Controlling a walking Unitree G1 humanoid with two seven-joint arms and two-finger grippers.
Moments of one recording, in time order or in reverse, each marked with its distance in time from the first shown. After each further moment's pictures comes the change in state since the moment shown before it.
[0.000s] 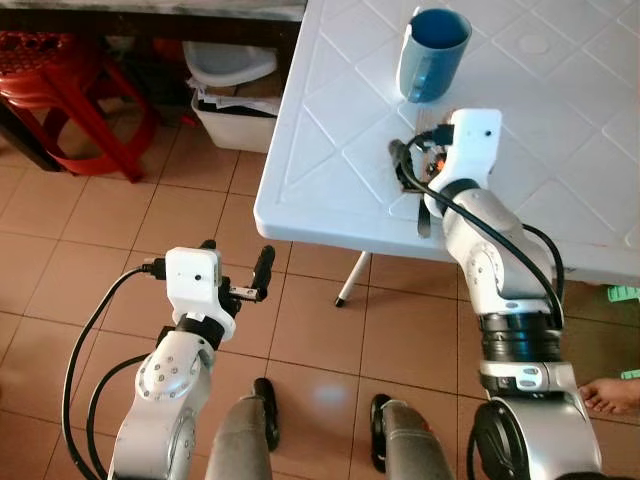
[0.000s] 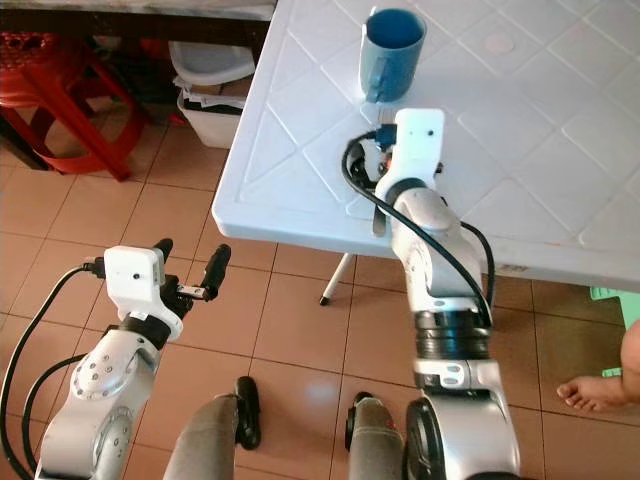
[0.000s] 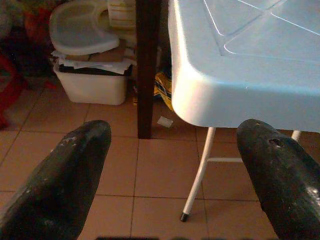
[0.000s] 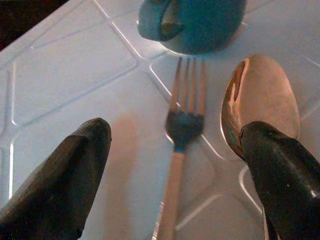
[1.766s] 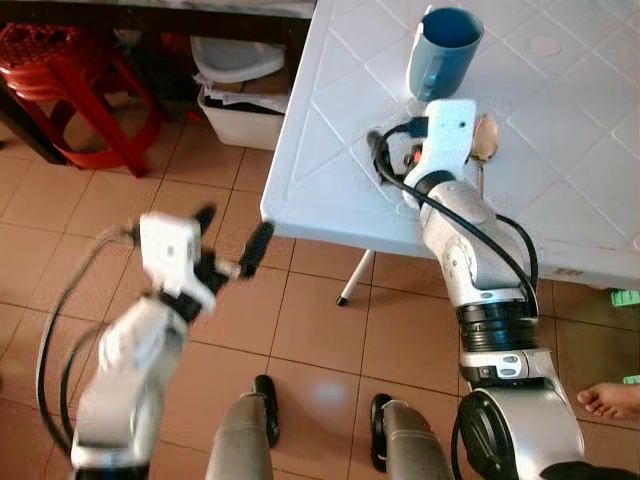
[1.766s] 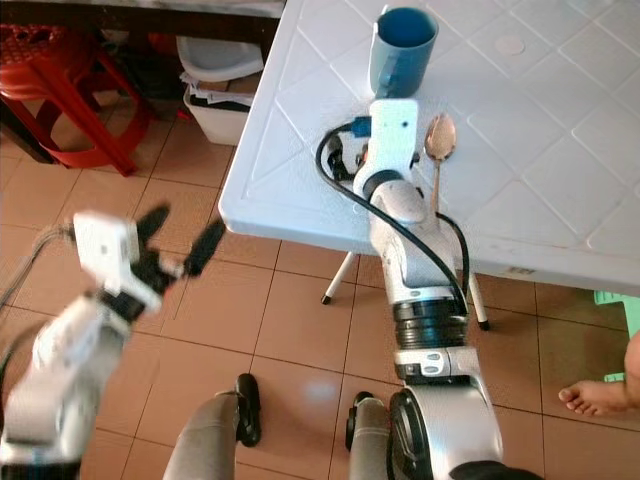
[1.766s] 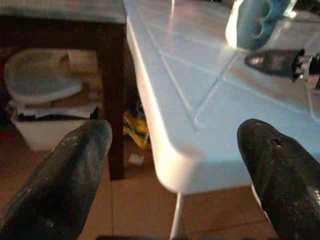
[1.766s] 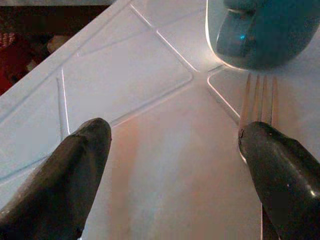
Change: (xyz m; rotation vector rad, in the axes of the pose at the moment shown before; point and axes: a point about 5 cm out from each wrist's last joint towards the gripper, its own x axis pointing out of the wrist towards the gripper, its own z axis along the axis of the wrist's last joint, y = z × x) left arm 0.015 0.019 0.040 0.025 -0.155 -0.225; right arm 0.012 0.033 0.007 -0.007 -0.032 0.068
